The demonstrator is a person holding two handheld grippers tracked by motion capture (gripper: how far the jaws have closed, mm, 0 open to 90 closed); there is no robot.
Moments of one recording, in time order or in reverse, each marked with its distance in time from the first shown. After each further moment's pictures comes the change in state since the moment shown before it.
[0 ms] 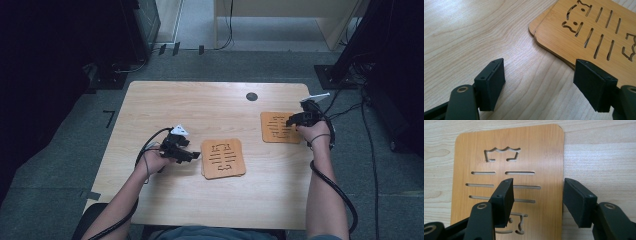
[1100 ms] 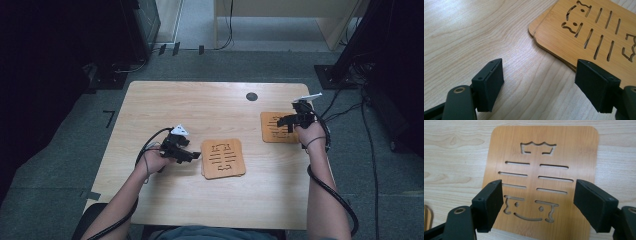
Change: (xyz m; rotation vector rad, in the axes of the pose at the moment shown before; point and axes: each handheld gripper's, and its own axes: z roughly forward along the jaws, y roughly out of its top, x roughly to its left) left arm 0.000 0.000 0.001 -0.006 -0.001 0.001; right arm 0.035 -0.016 -0.013 -0.045 0.018 -0.103
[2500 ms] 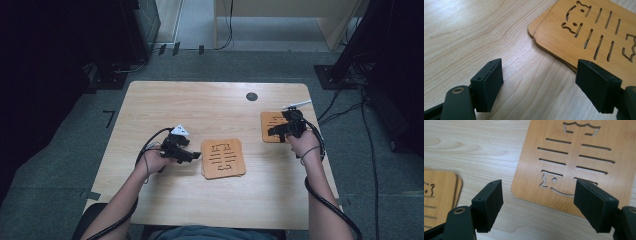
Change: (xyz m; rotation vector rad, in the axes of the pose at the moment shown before) left arm 0.000 0.000 0.001 -0.002 0.000 0.002; right arm 0.041 -0.032 -0.013 0.001 0.036 -0.127
